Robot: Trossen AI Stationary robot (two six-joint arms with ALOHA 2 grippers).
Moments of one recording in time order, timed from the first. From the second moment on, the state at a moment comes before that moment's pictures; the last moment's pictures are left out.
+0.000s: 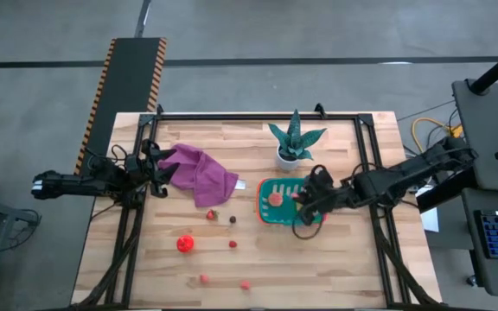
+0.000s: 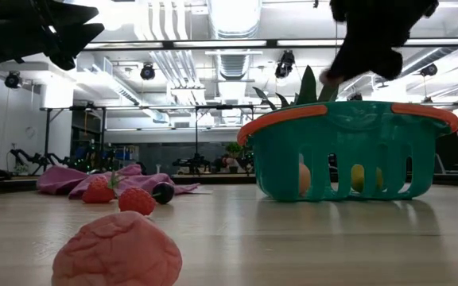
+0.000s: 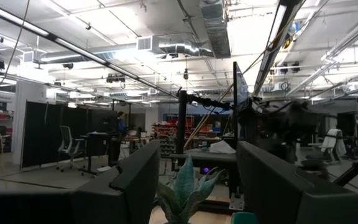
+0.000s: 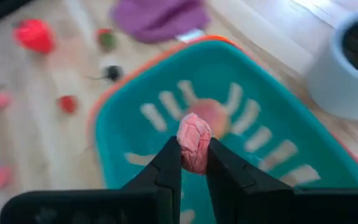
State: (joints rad) left arm -0.02 0.18 0.03 0.57 -0.30 0.13; right arm 0.33 1.23 0.85 -0.49 0.42 0.81
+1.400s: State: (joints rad) left arm -0.02 0.18 0.03 0.57 -0.30 0.14; right arm 0.28 1.73 1.27 -1.23 0.46 1.06
